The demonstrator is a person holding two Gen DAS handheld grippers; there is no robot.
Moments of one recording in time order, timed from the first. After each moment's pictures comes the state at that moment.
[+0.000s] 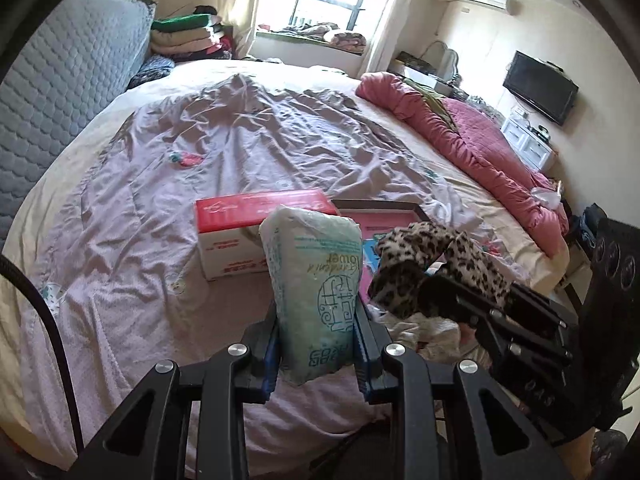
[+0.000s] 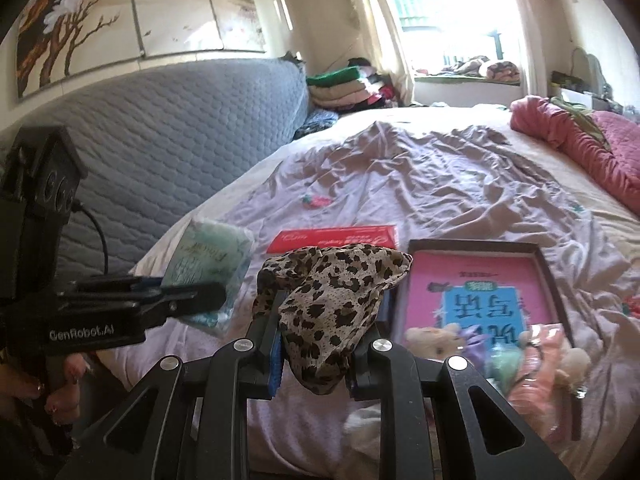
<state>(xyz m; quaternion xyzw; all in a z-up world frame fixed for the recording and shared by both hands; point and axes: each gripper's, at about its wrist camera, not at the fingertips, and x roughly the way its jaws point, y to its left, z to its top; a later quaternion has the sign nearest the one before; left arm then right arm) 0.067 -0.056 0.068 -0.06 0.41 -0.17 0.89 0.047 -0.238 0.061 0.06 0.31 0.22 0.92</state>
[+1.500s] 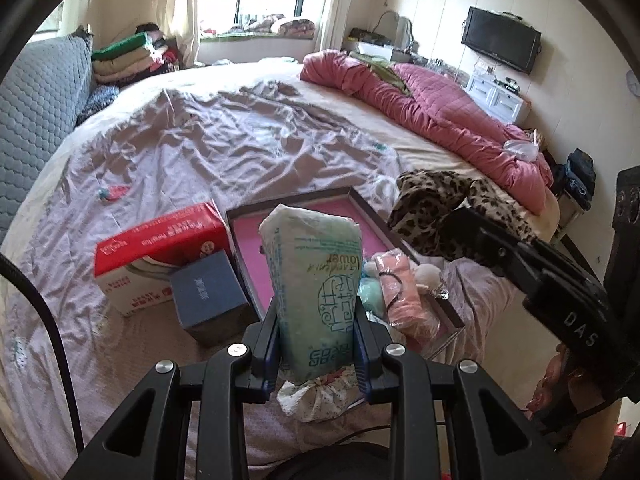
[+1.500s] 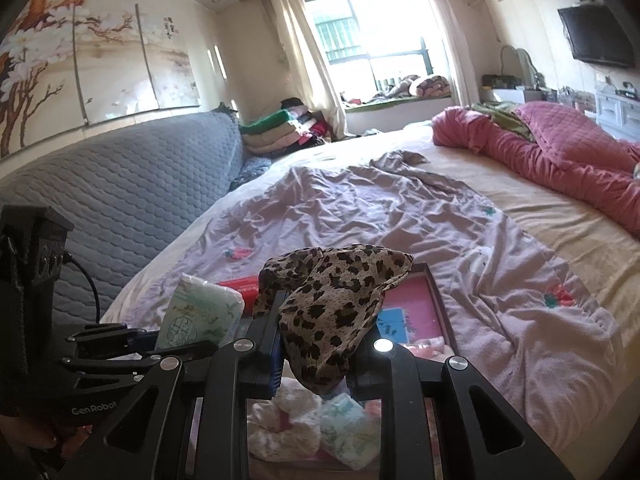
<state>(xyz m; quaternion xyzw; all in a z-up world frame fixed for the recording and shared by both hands) 0.077 -0.186 0.061 0.02 0.42 -0.22 0.88 0.032 -0.364 0.079 0.12 0.27 0.11 0.95</state>
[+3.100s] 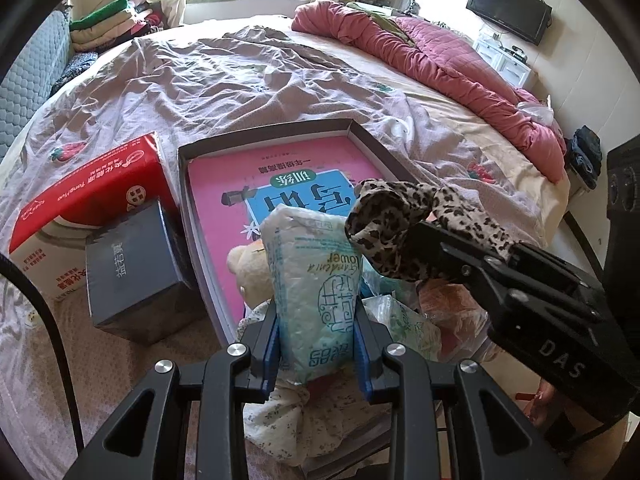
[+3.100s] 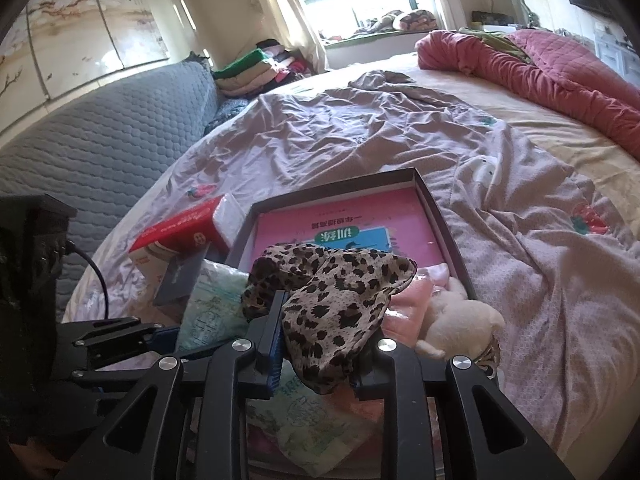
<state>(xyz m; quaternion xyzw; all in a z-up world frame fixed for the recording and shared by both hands) 0.118 -0.223 -0.029 0.03 0.48 -0.24 0.84 0.093 -0.376 -0.027 0.14 0.38 0.11 0.91</state>
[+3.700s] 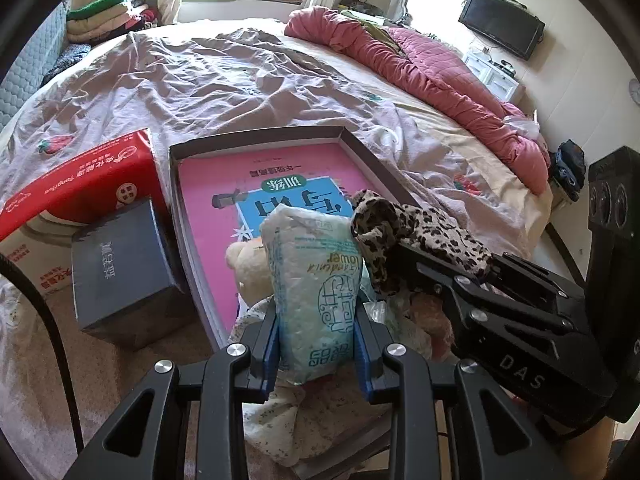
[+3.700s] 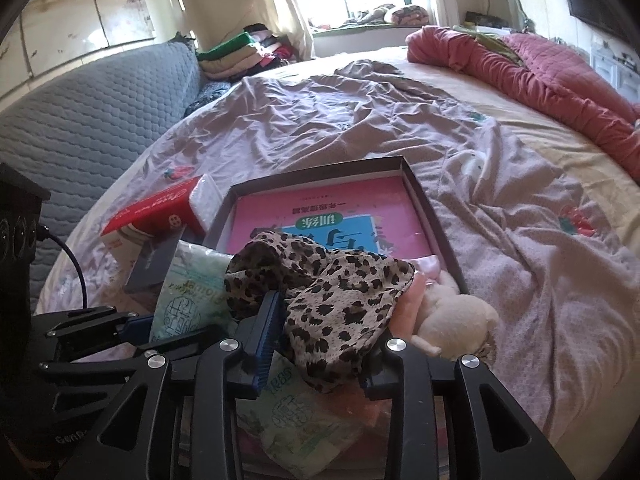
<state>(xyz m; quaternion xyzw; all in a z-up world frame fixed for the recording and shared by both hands) 0.123 -0.214 -0.032 0.00 0.47 -0.26 0.84 0.100 -0.365 -0.034 0.10 0.41 0.07 0.91</state>
